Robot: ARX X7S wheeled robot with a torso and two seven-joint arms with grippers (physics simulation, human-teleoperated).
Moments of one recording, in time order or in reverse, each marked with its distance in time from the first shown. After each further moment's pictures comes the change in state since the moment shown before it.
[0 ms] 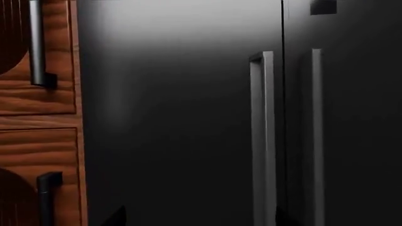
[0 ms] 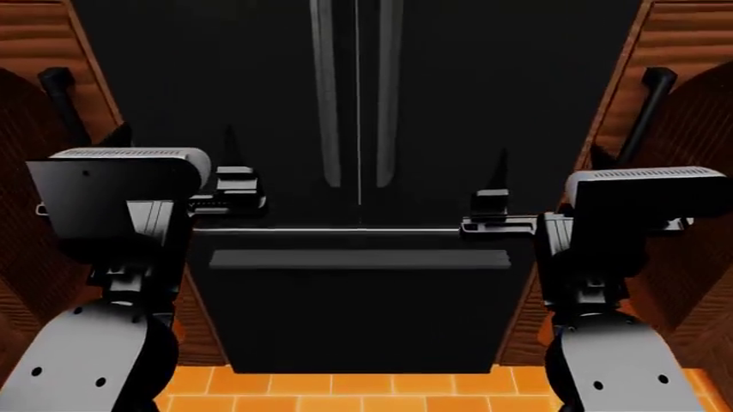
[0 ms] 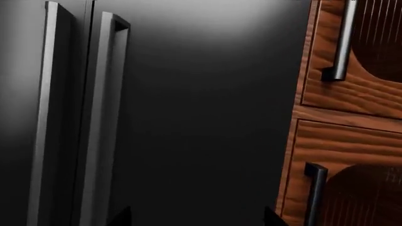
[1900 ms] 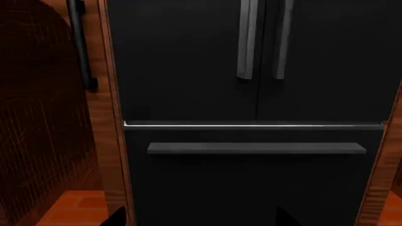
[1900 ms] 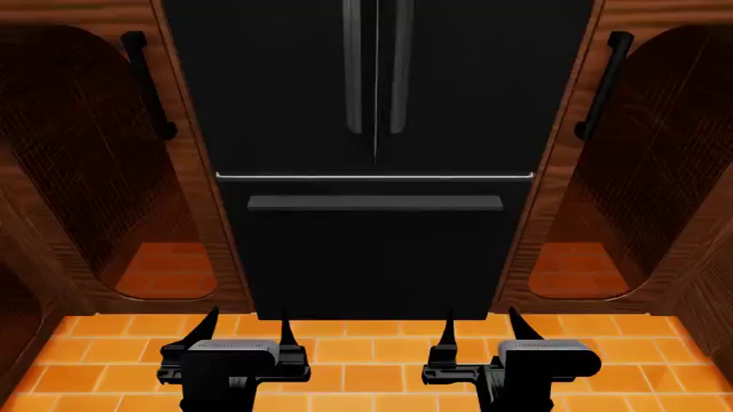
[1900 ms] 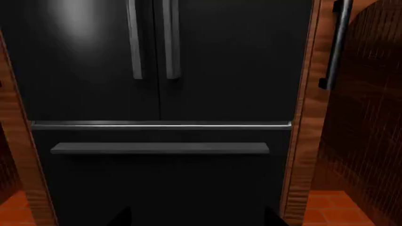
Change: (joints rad) left arm 0.515 0.154 -0.023 -0.761 0.182 0.950 0.183; right arm -0.451 -0.155 0.094 0.705 0.003 -0.892 -0.149
